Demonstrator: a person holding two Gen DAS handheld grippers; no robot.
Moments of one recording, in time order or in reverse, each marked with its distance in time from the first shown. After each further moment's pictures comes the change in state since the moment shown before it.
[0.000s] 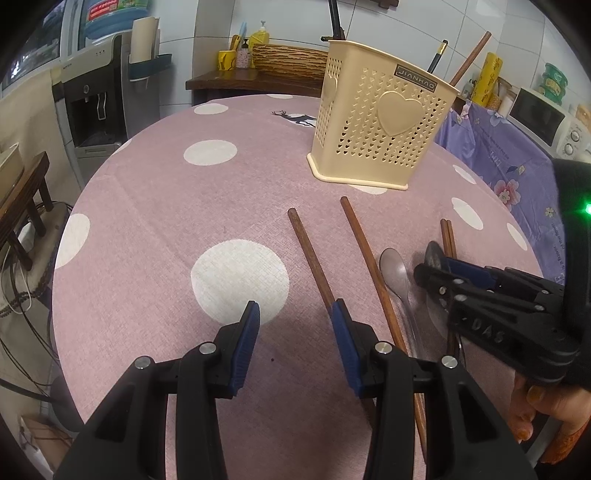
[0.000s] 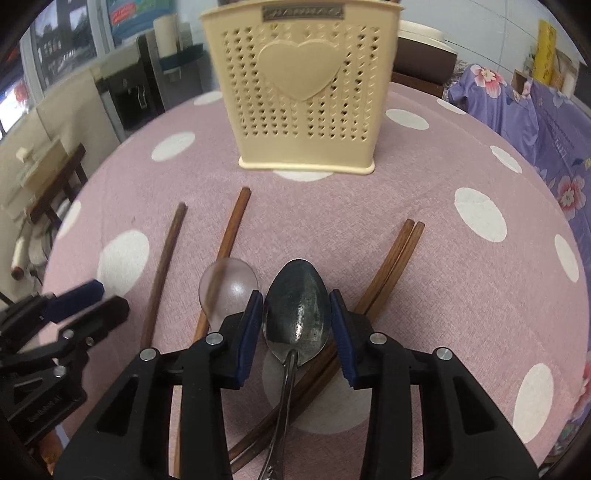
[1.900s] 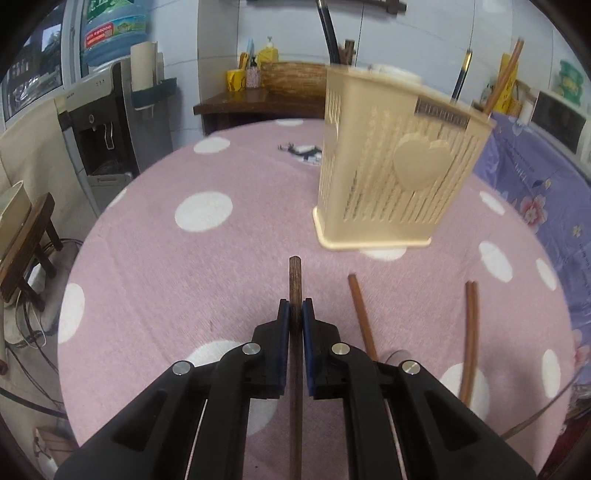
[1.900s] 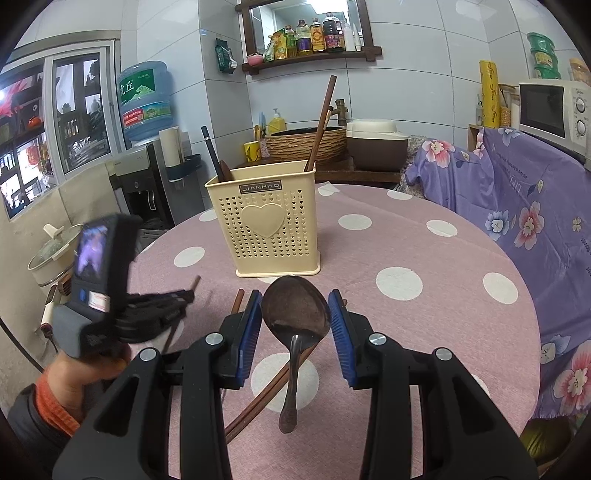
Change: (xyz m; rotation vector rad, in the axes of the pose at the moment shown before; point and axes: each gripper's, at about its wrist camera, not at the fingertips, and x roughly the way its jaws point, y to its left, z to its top) left arm 0.018 -0.021 0.065 0.010 -0.072 0.105; right arm -0.131 -0.031 -0.020 0.064 -0.395 -0.008
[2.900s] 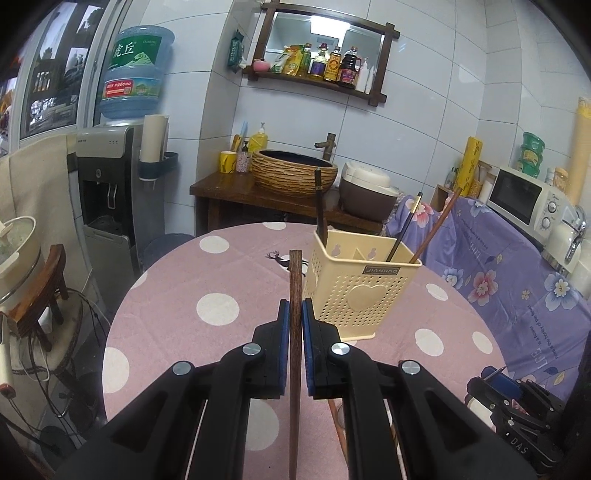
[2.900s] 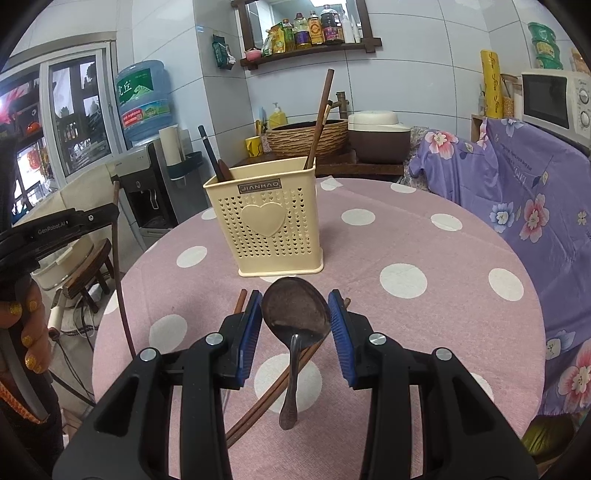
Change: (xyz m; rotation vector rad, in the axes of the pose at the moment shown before) left arm -0.110 0.027 0.033 -0.046 -0.293 -0.138; right arm 0.007 -0.007 0.009 0.029 0.029 0.033
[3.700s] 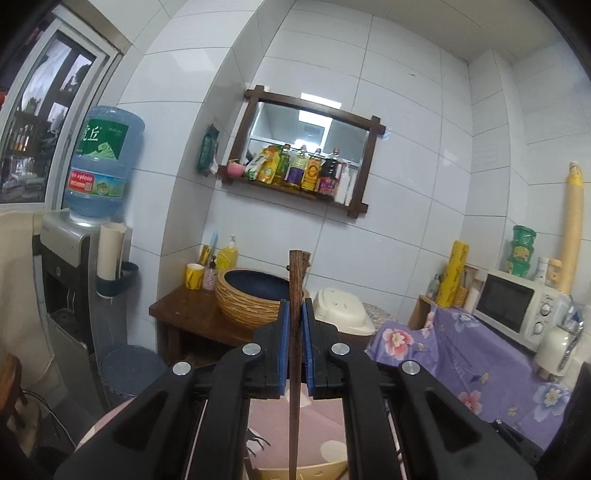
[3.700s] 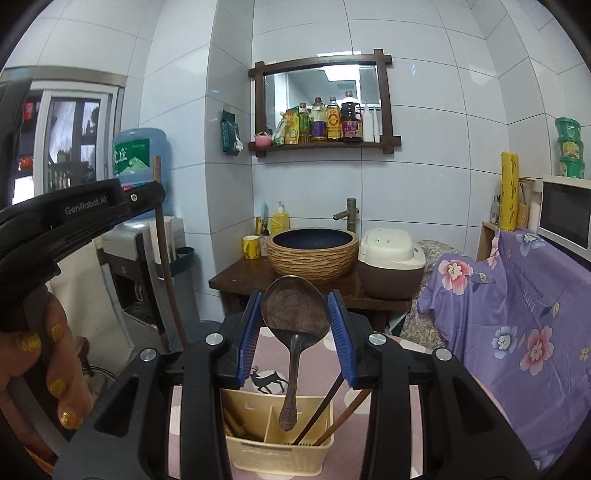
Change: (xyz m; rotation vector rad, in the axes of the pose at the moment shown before) left arm 0.054 -0.054 0.177 -0.042 -0.381 -0.064; right arm 0.057 0.045 0.214 -0.119 -0.311 -0.062
